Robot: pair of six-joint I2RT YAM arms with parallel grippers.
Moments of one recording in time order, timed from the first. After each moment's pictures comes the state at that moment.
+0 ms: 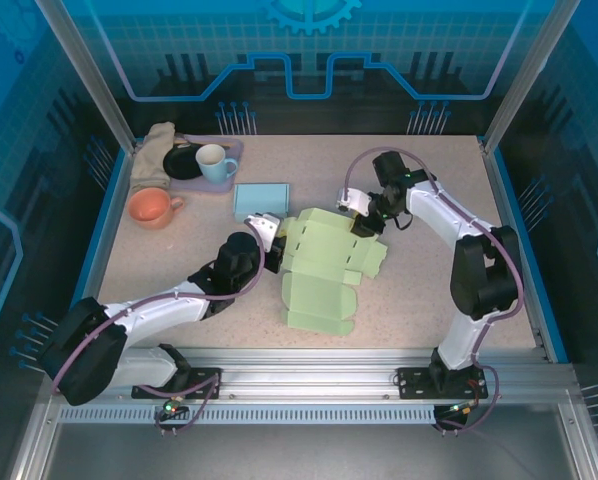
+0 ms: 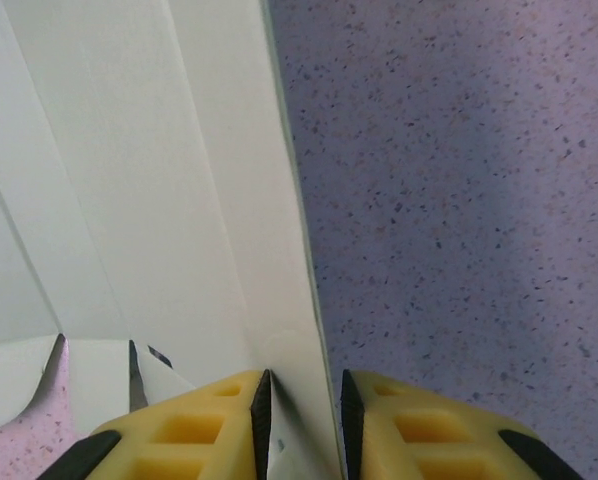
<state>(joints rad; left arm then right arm) -0.66 1.27 0.54 0.39 -0.18 -0.11 0.29 1.79 1.41 -0.85 -0.40 -0.96</state>
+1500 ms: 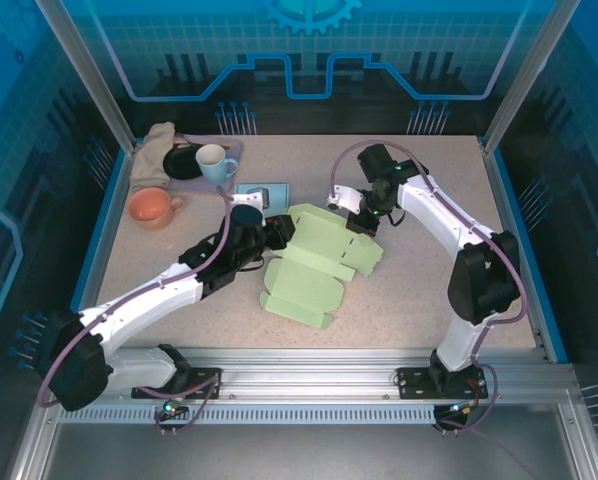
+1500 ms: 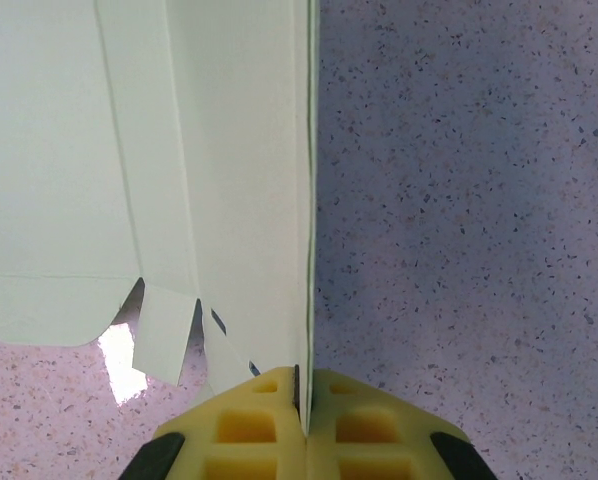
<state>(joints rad) -0.66 1.24 0.85 -0.07 -0.12 -0.75 0.38 1.78 1.55 -1.05 -0.28 -0.84</state>
